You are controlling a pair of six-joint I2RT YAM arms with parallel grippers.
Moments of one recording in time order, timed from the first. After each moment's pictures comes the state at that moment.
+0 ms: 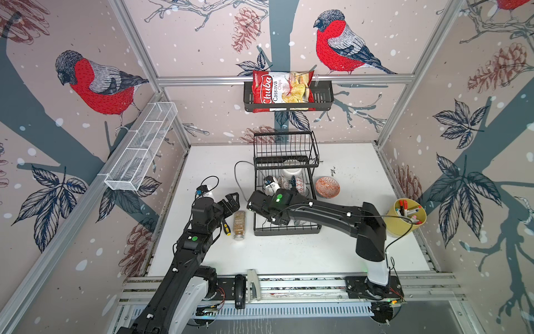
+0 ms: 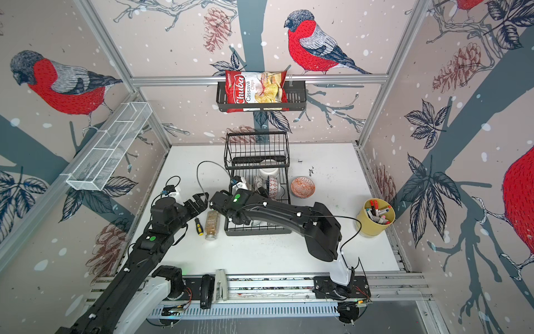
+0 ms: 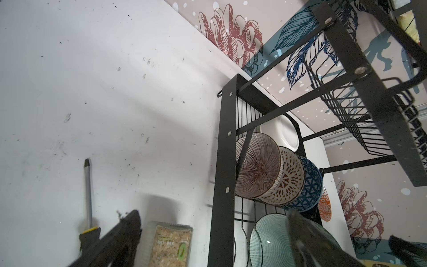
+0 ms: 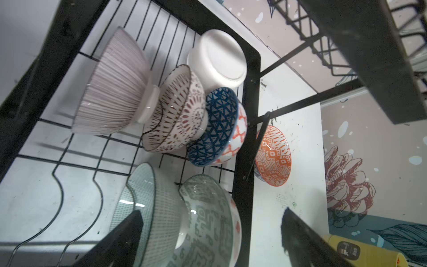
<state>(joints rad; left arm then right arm) -0.16 0.73 0.45 -0.19 0.13 -0.69 1.18 1.94 1.72 -1.17 0.84 0.60</state>
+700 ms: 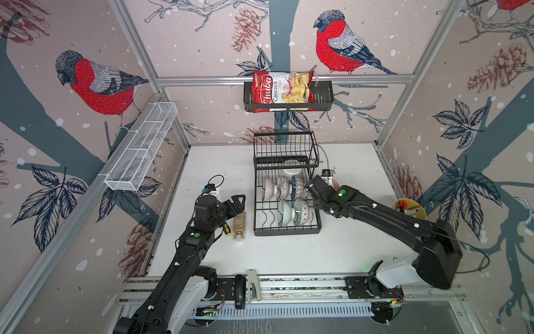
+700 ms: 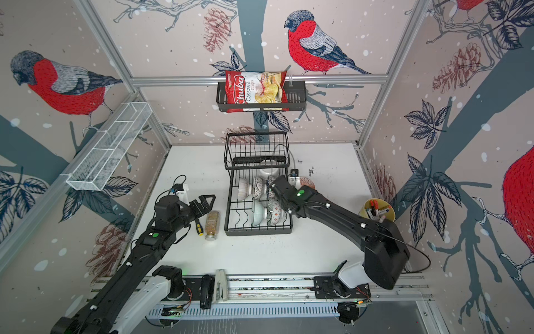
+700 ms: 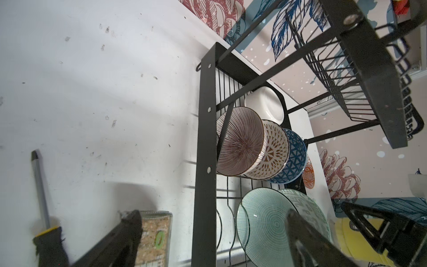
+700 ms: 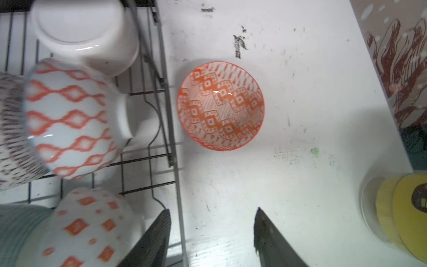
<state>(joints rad) -0.22 0.79 0.46 -0.17 0.23 -0.67 0.74 1.38 1.03 -0.76 0.52 0.68</state>
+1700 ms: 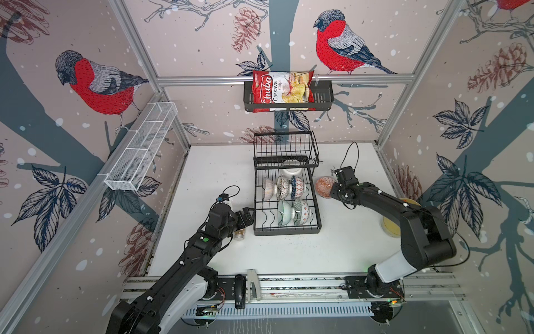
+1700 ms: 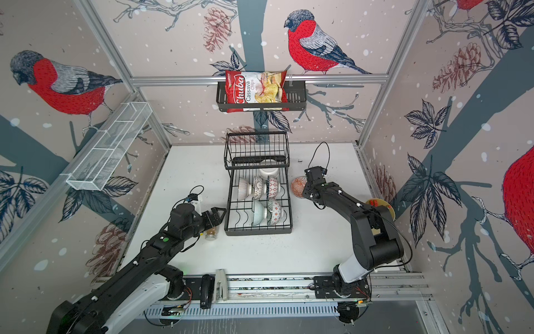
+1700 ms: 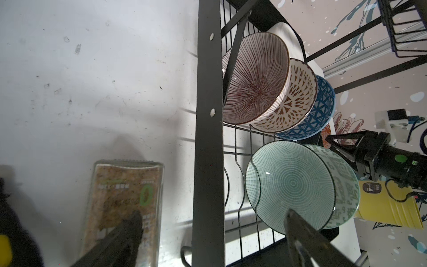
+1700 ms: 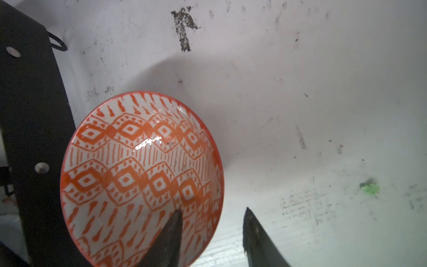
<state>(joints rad) -0.40 0.82 0.35 -0.15 0.17 -0.74 0.34 1.59 0.93 -0.38 0.18 0.60</state>
